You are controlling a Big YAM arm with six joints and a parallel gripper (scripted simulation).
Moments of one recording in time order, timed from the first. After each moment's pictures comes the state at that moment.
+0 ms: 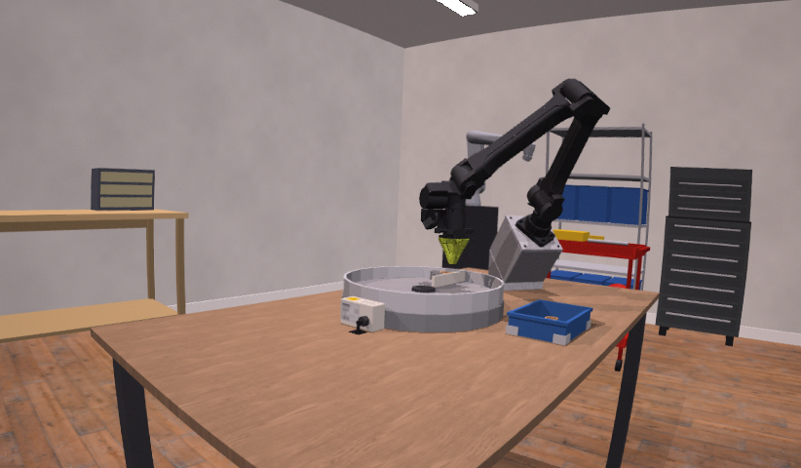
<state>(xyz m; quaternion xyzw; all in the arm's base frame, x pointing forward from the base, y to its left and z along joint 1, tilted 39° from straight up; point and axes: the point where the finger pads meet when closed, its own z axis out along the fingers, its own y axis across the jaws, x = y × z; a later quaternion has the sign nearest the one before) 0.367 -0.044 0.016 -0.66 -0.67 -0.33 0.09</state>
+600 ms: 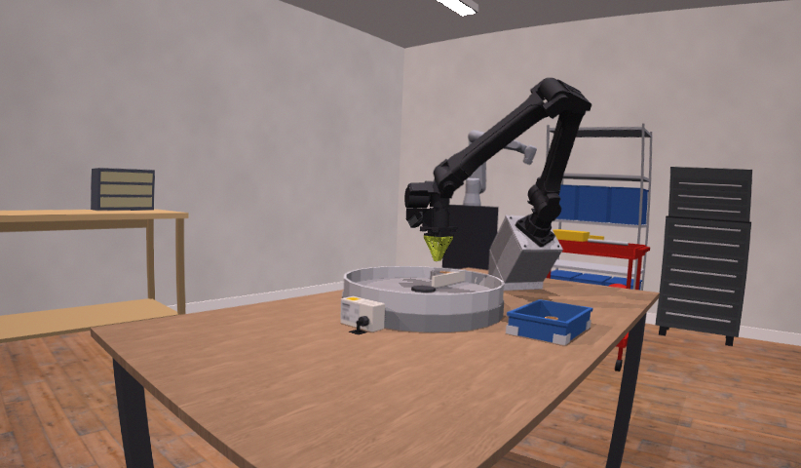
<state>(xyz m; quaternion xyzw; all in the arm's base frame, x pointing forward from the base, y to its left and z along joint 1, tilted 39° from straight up) 0.362 -0.097 -0.025 -0.63 -0.69 -0.33 0.08</state>
